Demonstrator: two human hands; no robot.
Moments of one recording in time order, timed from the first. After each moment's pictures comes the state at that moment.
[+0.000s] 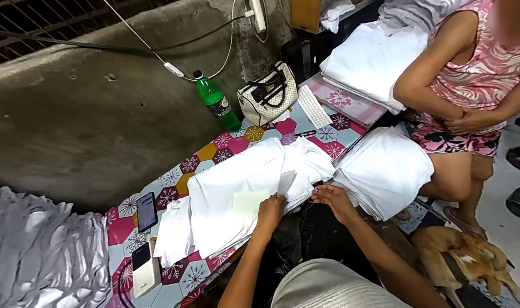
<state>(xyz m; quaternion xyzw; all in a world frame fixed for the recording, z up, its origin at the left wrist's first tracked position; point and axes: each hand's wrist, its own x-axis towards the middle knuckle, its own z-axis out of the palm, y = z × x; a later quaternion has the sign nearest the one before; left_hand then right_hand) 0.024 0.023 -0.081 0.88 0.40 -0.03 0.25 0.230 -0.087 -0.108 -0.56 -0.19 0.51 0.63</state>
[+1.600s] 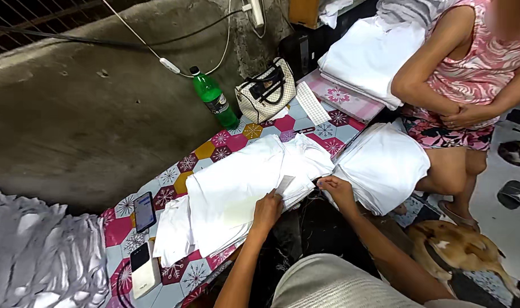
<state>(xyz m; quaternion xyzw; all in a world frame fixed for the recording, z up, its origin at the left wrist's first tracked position) 0.006 0.026 -0.089 0.90 0.37 0.01 0.22 0.235 -0.084 -0.116 -0.67 -0.33 0.30 0.59</state>
